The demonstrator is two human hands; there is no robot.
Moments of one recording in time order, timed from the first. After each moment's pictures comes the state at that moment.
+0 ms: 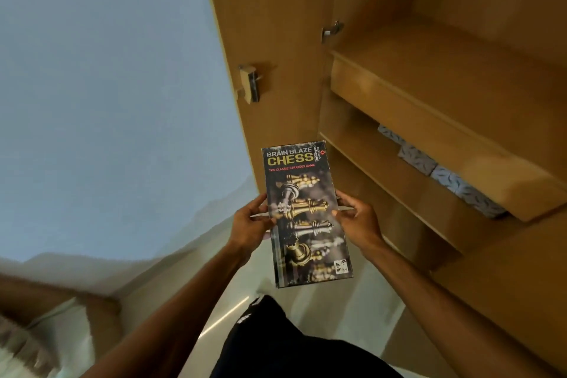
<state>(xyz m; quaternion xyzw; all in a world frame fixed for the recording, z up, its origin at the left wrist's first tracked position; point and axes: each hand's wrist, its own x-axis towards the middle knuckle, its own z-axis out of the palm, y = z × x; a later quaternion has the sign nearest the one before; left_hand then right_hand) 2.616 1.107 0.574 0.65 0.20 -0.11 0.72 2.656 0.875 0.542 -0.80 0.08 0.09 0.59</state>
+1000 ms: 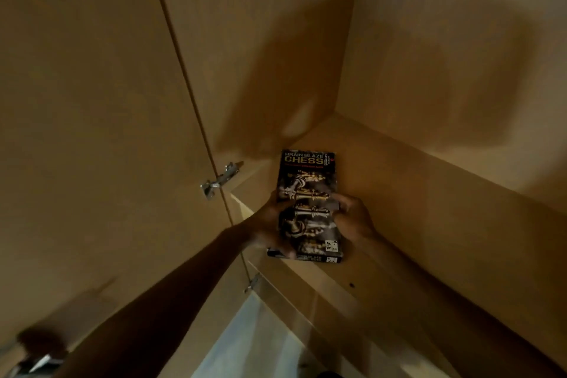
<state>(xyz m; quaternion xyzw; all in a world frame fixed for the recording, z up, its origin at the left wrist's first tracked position) 3.252 0.883 0.600 0.83 -0.21 -0.26 0.45 3.225 0.657 0.595 -0.82 0.13 0.04 0.56</state>
